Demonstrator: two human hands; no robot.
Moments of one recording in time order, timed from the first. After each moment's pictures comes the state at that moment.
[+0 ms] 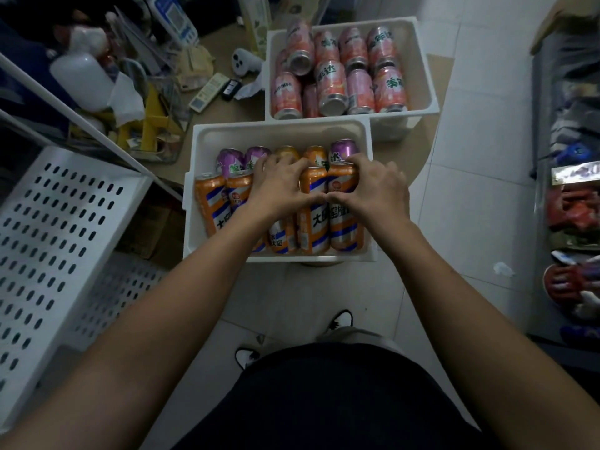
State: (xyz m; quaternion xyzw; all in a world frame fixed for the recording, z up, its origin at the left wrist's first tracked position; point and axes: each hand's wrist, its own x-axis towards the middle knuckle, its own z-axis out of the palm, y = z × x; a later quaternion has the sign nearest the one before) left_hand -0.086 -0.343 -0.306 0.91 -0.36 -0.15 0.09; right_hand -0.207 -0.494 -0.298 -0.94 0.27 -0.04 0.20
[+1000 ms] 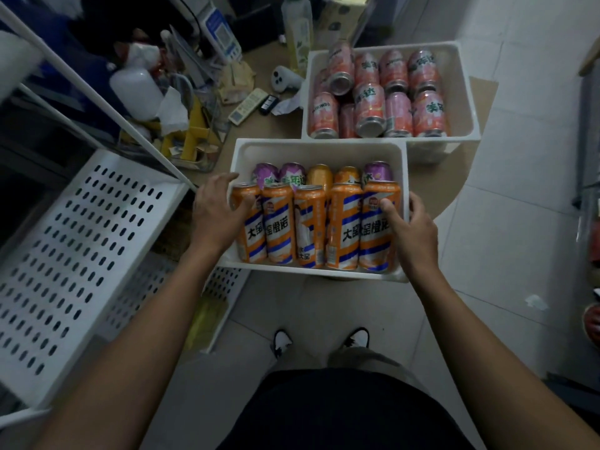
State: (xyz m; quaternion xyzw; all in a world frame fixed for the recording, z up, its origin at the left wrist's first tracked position) left_hand -0.055 -0.204 -0.309 0.95 -0.13 -0.02 0.27; right_hand -0.222 -0.494 -0.344 -0.76 0.36 -0.12 0.52
